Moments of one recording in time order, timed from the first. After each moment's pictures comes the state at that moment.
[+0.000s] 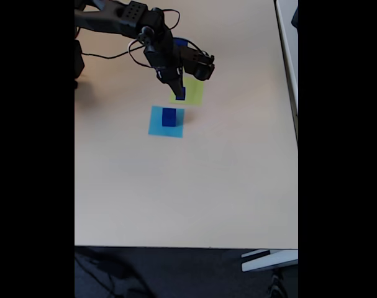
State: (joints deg) arm 20.9 80.0 75.8 68.6 71.5
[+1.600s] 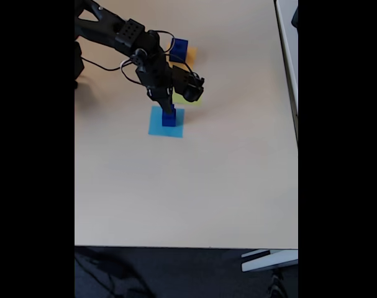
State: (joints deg) arm 25.8 79.9 86.7 61.6 68.9
